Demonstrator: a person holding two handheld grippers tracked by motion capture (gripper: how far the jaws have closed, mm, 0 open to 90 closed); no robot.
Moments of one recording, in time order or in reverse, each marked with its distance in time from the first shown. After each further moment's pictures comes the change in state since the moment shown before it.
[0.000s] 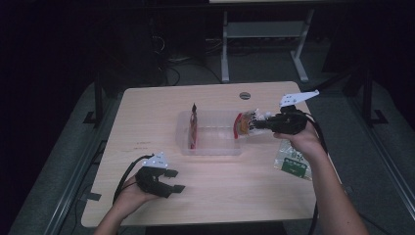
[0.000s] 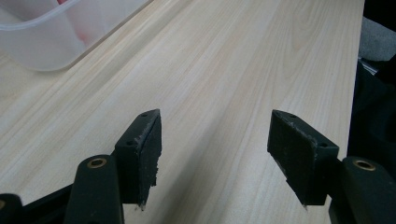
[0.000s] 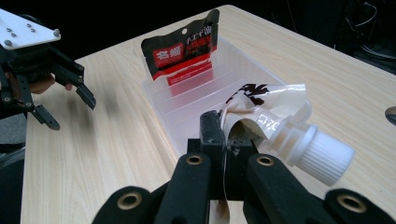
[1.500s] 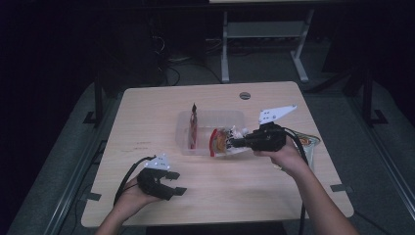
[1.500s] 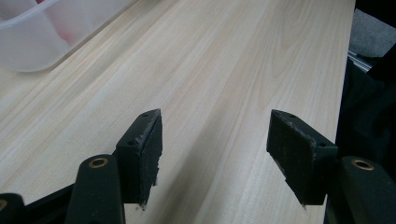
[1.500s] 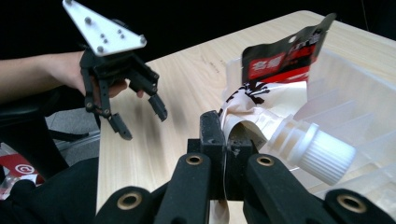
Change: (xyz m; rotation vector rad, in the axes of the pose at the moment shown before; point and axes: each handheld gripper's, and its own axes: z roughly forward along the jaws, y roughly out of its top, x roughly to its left) left arm -0.008 0.002 0.001 0.013 -0.010 0.001; right arm 0.058 0.002 0.036 -0.025 0.205 -0.035
